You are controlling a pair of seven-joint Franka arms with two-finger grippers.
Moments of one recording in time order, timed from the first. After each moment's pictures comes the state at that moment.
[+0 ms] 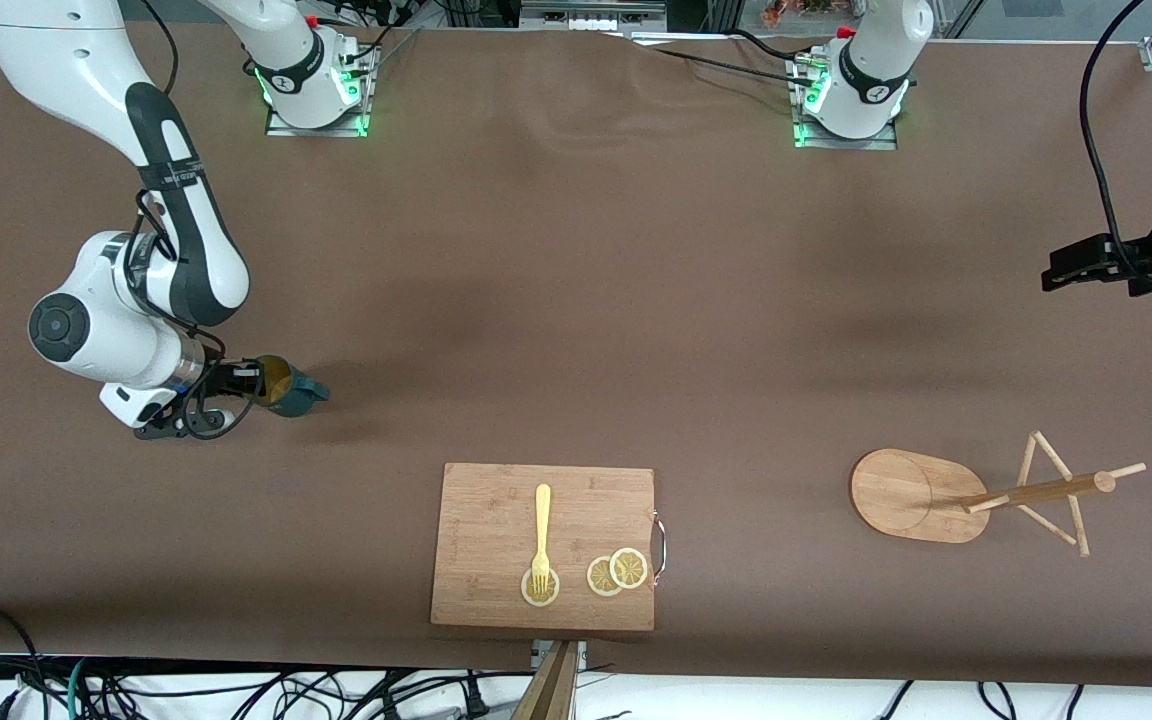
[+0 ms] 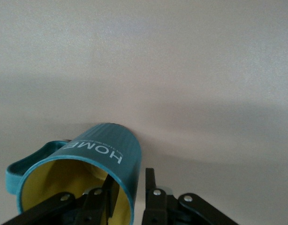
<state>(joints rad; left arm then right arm) 0.12 0.21 -0.07 -1.37 0.00 1.42 0.07 0.17 0.49 -0.17 -1.90 0.18 2.31 -0.25</state>
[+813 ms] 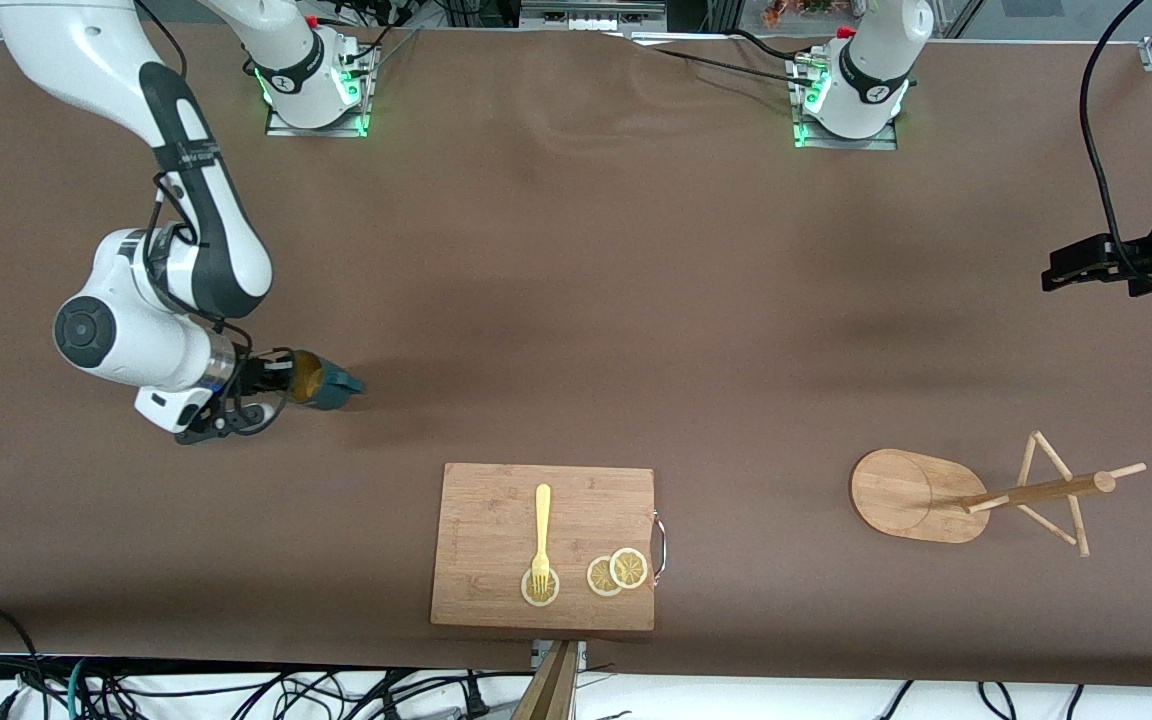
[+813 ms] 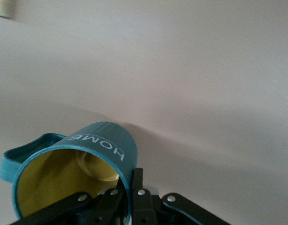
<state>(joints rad) 0.12 0.21 -0.07 -1.37 0.00 1.42 0.07 0.19 0.46 -0.05 -1.80 0.18 2.16 -0.30</state>
